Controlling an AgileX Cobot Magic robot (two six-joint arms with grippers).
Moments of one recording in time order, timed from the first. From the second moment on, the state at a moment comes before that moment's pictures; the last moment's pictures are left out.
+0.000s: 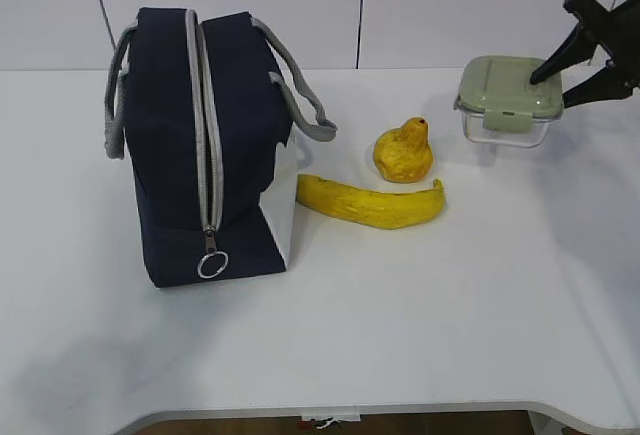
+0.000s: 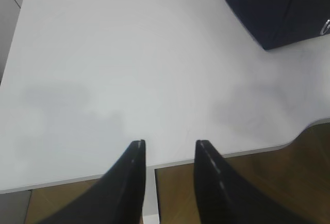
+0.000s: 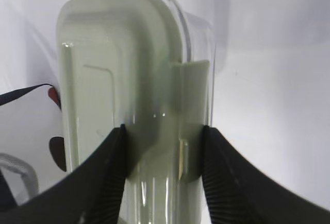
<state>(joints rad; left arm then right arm) -0.01 0.11 -0.53 -0.05 1.11 0.13 -0.26 2.13 -1.87 0.71 1.22 -0.03</state>
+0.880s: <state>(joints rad) -0.01 0.11 -0.53 -0.05 1.11 0.13 -0.26 2.10 -1.87 0.89 1.22 0.11</state>
